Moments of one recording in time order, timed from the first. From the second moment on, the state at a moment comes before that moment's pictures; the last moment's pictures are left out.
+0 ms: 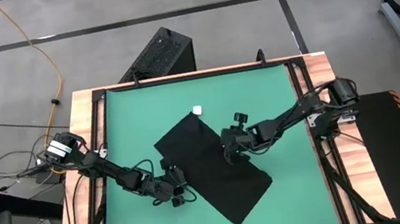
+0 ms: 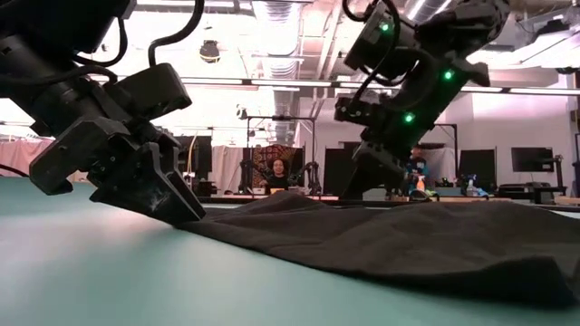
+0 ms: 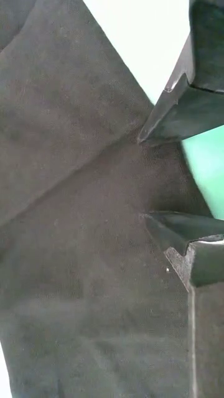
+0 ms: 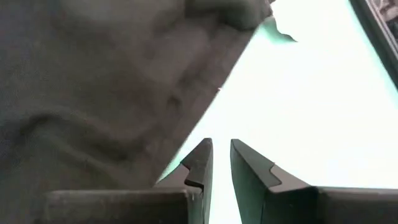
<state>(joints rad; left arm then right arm) -0.47 1.72 0.56 0.40 -0.54 -0.36 0.12 1.71 0.87 -0.13 0.61 0.21</state>
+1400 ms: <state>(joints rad) -0.55 1.41 0.56 0.35 -0.47 -0.19 0.83 2.12 1.36 -0.23 0.63 0.31</state>
